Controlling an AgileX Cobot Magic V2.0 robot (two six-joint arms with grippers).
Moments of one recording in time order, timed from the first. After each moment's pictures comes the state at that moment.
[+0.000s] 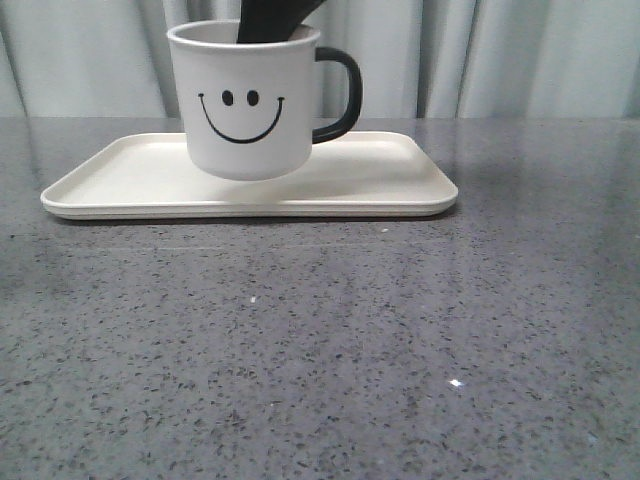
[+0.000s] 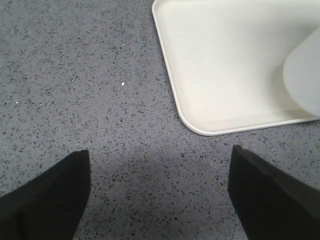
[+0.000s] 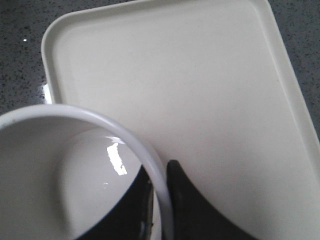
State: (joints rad) left arm -0.17 0.89 -0.82 -0.11 0.72 -0.08; right arm 0.57 2.08 -2.18 0.35 1.24 -0.81
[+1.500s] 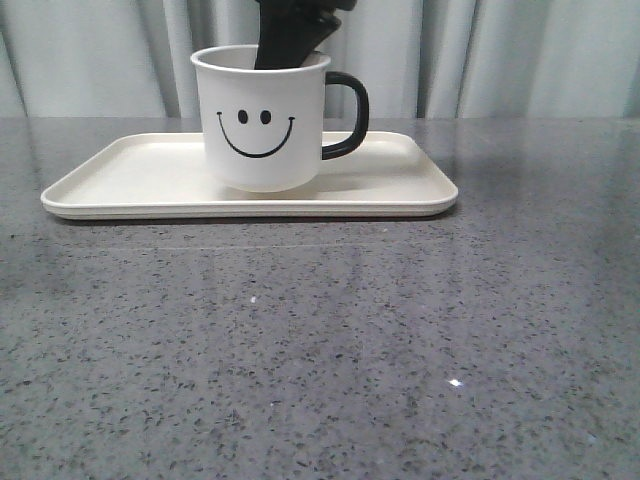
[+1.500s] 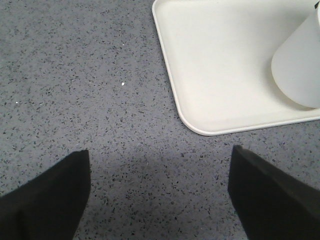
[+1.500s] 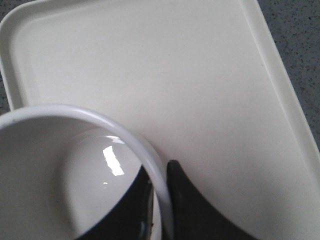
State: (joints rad) left arm -0.17 0.89 -0.82 -0.11 0.72 -0.08; right arm 0.52 2.13 -2.19 0.38 1.22 -0.81
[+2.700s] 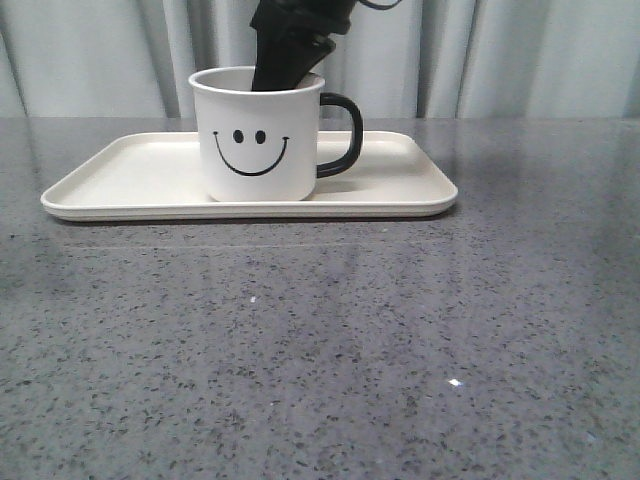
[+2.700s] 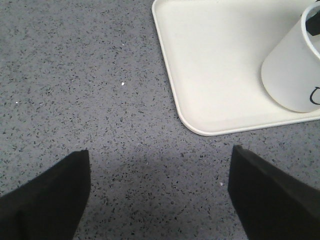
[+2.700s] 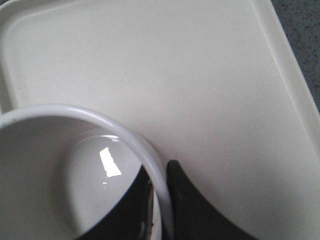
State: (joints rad) left arm -0.17 0.89 -0.82 -0.11 0.72 -0.08; right arm 0.52 2.17 -2.19 0.39 1.20 -0.81
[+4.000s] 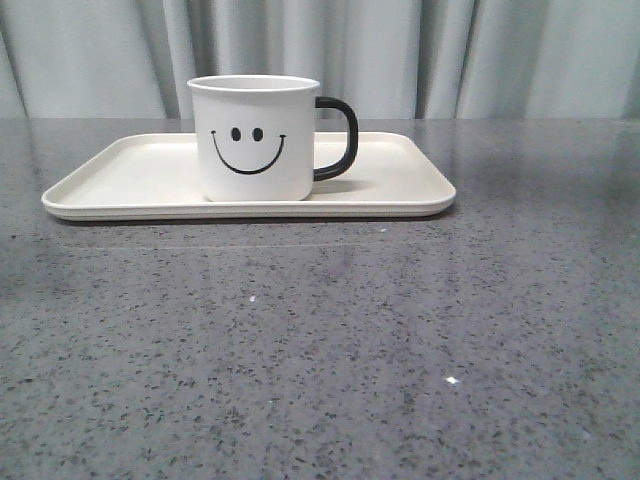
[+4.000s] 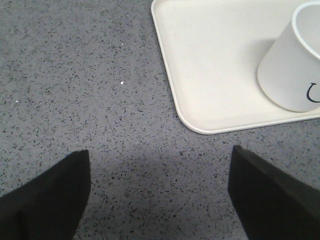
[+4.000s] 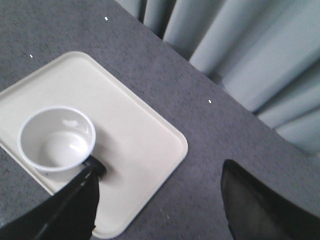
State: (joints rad) left arm -0.17 0.89 -0.82 -0.11 0.72 -0.08; right arm 0.43 1.51 -1.95 0.11 1.15 -0.35
